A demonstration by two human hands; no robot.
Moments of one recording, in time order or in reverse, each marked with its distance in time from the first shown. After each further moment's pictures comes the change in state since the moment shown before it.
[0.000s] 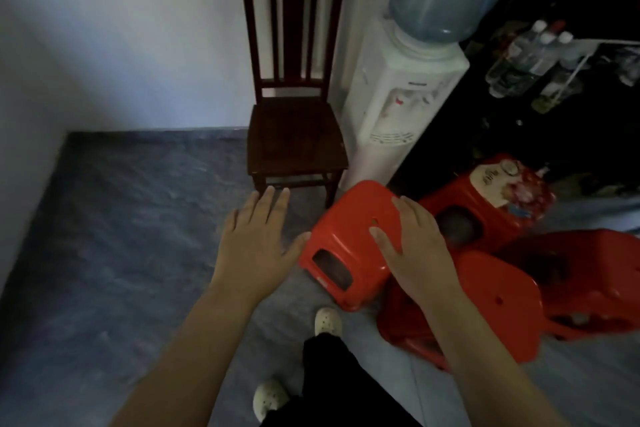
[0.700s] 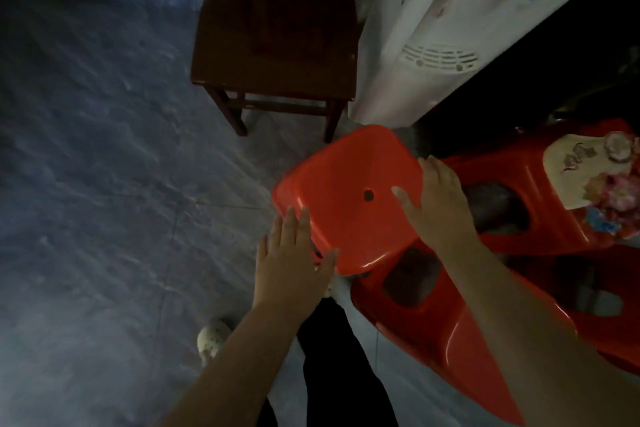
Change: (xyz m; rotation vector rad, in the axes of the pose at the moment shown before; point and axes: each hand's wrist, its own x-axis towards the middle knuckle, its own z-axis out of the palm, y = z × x) left_hand 0.136 0.109 0.285 -0.227 -0.387 -0.405; right_hand 0.217 0.252 0.176 -0.179 -0.366 0.014
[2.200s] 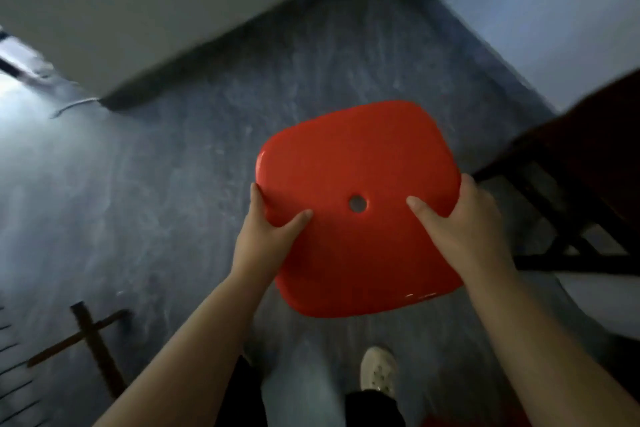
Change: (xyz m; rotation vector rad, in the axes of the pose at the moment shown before) left_hand -0.129 -0.429 0.020 -1.200 0.742 -0.767; right_hand -0.101 -0.422 0.190 0.120 -0.201 -0.489
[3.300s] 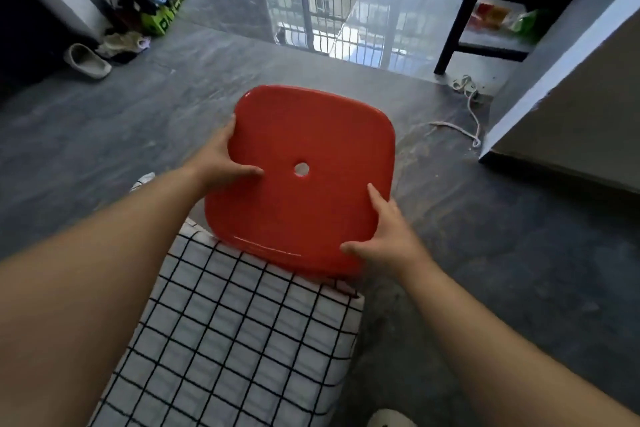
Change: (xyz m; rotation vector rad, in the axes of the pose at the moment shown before) left_hand 0.027 -0.393 -0.708 -0.065 0.653 -0.266; right_hand -0.290 -0.506 0.551 -0.184 -1.116 -0.796
